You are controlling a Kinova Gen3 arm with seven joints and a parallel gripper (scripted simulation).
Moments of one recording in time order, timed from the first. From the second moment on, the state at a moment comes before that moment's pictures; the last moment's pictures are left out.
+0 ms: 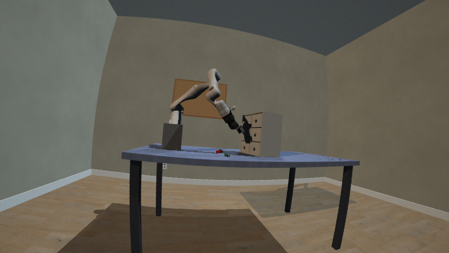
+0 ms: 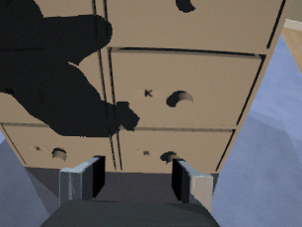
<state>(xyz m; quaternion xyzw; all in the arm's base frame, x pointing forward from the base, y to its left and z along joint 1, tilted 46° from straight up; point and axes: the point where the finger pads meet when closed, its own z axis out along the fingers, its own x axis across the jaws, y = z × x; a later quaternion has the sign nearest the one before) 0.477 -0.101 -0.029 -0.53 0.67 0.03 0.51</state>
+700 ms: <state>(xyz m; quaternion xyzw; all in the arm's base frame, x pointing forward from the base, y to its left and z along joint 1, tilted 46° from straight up) 0.468 -0.113 -0.021 -0.57 0.67 0.07 0.47</state>
